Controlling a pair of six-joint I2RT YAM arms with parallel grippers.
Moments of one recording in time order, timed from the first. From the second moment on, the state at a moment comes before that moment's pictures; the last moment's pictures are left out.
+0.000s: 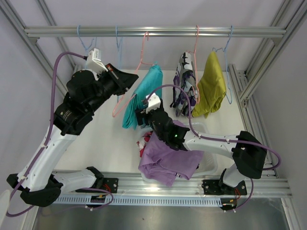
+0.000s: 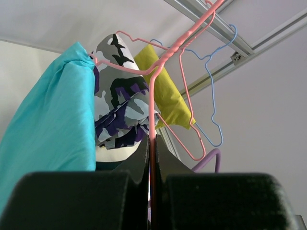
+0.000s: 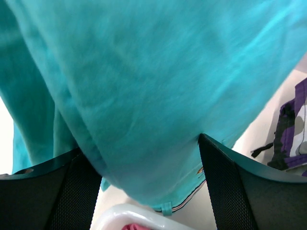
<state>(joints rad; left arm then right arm) -0.63 1.11 1.56 -0.50 -0.08 -0.75 1.10 1.58 1.05 0.40 0.59 0.07</state>
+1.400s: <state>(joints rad) -0.64 1.11 1.56 -0.49 -0.11 -0.75 1.06 1.56 1.21 0.43 0.61 0.02</state>
